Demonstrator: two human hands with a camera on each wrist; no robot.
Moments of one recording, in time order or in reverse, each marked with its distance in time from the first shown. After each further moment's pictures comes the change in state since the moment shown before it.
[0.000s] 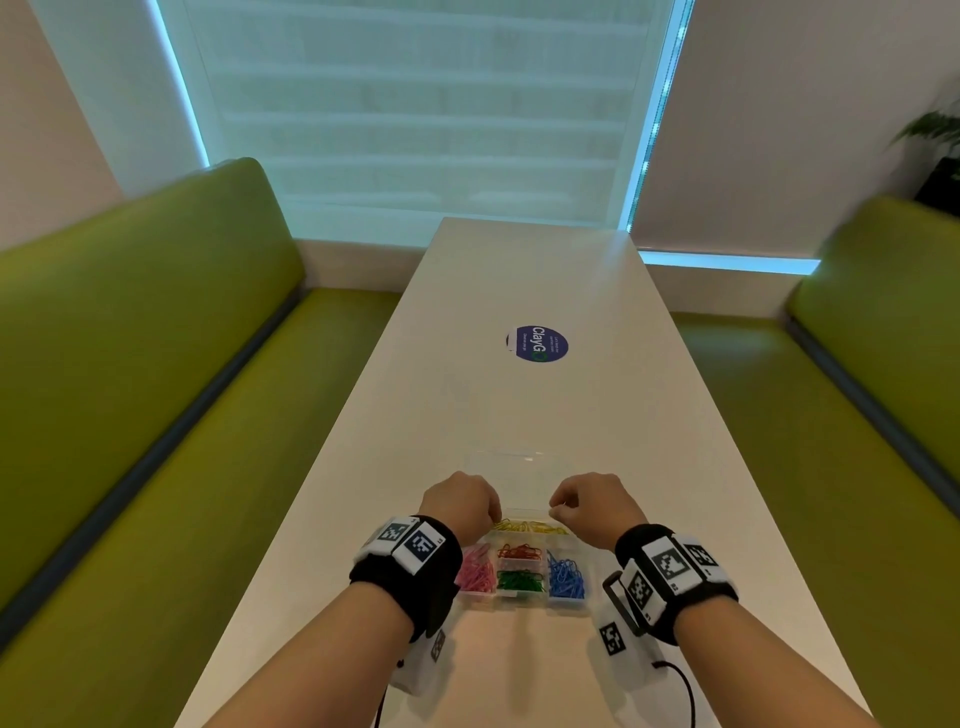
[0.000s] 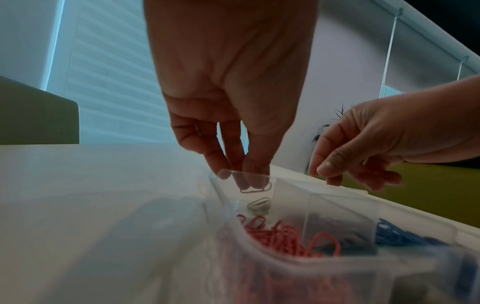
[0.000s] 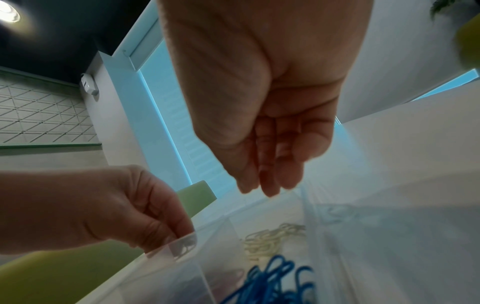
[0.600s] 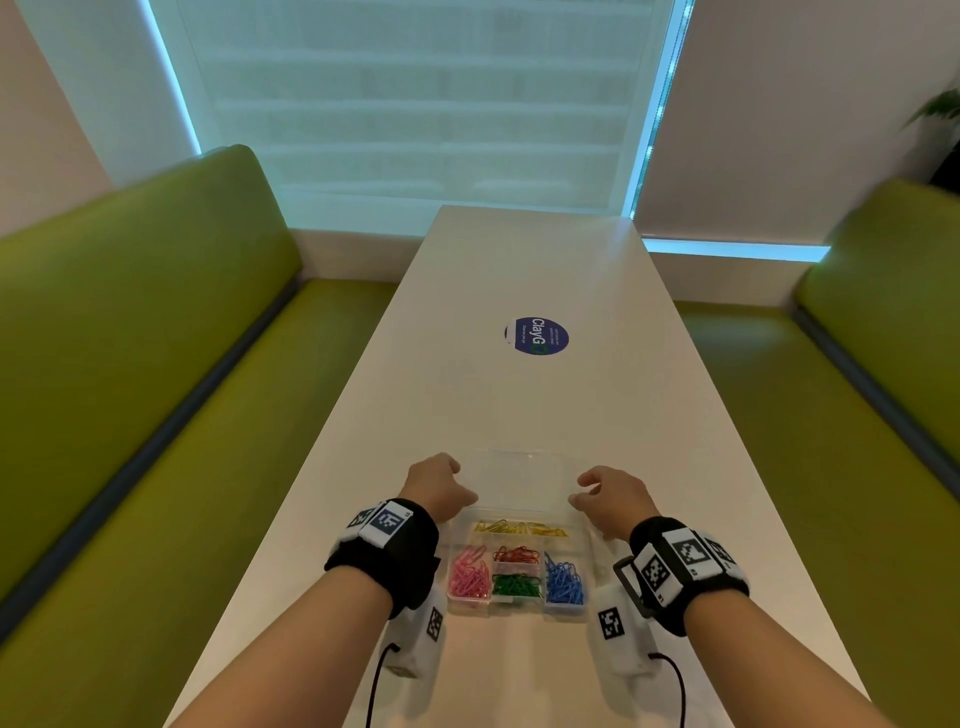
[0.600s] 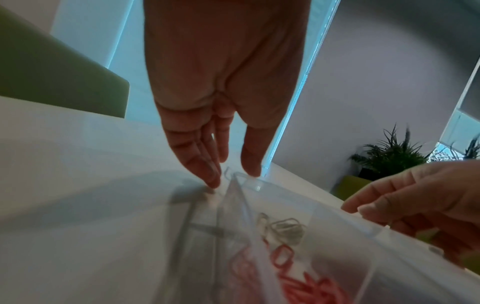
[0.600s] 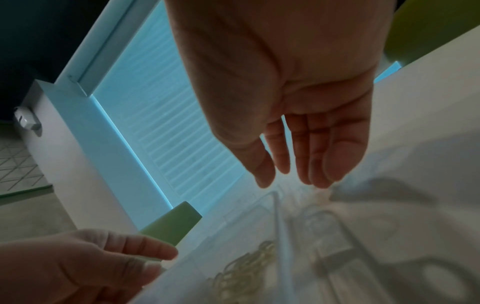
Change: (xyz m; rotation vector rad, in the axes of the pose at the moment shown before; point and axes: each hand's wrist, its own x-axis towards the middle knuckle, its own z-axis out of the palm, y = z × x) left_hand 0.022 -0.021 -0.003 -0.439 0.054 -0.335; right_hand 0.024 0.029 0.004 0.254 -0.010 0.290
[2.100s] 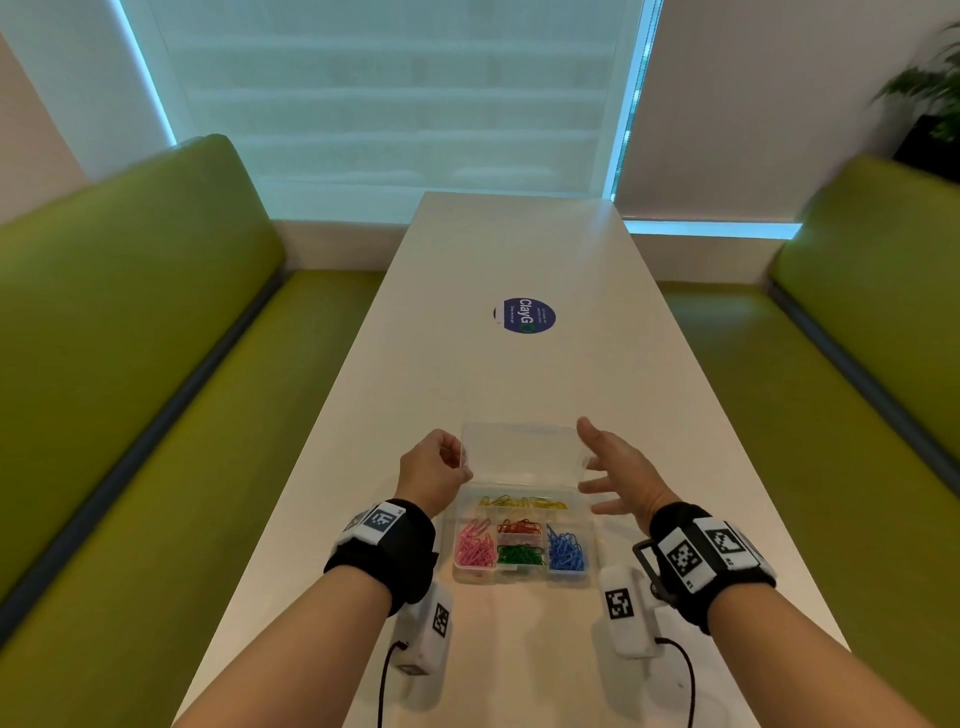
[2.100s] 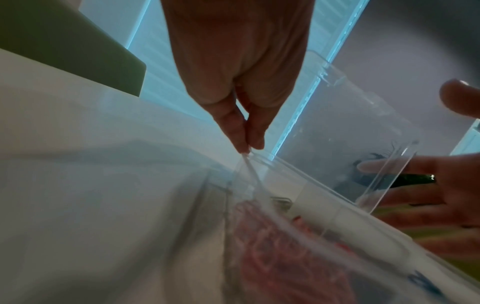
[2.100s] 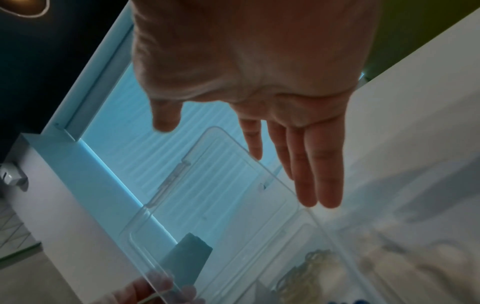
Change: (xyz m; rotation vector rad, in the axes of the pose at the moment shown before) left_hand -0.033 -0.011 0.011 -0.377 0.168 0.142; right_hand -0.064 -0.012 -0.017 0.595 -0.070 0.035
